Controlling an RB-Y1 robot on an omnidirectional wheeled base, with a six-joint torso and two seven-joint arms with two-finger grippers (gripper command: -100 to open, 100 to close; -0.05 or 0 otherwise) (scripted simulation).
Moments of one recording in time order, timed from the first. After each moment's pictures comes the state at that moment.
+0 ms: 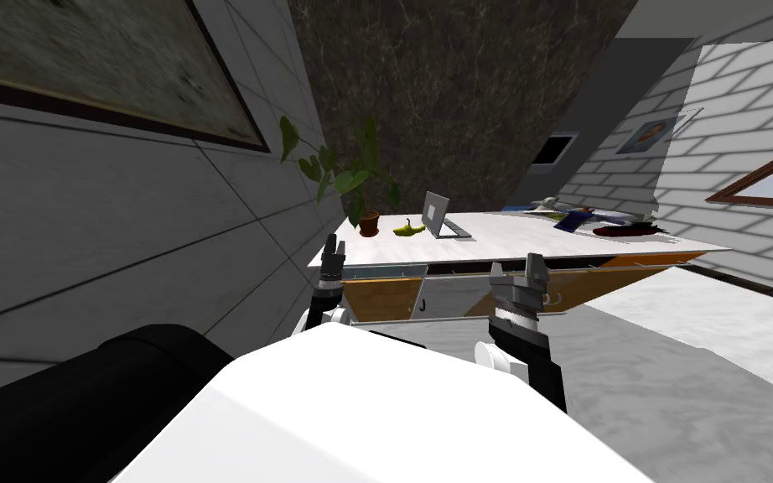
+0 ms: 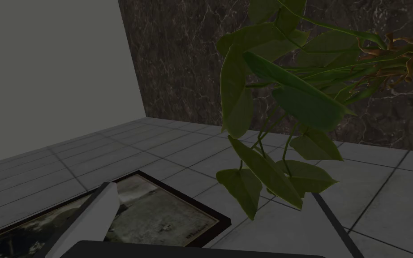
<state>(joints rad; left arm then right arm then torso) 0.52 -0.04 -0.03 -2.20 -0.11 -0.63 -0.17 0.50 0.00 -0.02 -2.21 -0.09 -0.45 0.08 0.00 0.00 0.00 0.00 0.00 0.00</state>
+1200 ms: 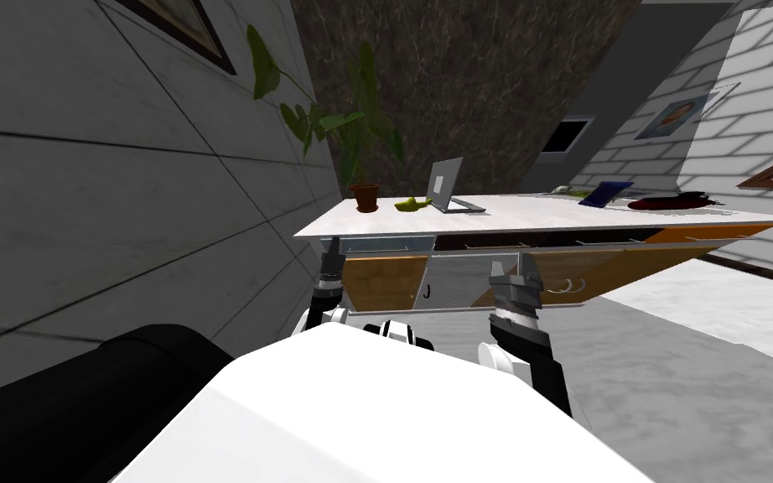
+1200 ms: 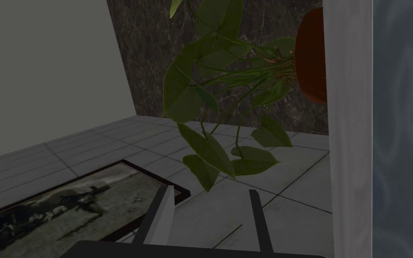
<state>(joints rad) 0.52 -0.04 -0.03 -2.20 -0.11 -0.63 -0.17 0.49 -0.05 -0.03 -2.20 -0.08 -0.44 0.08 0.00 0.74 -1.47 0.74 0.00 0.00</state>
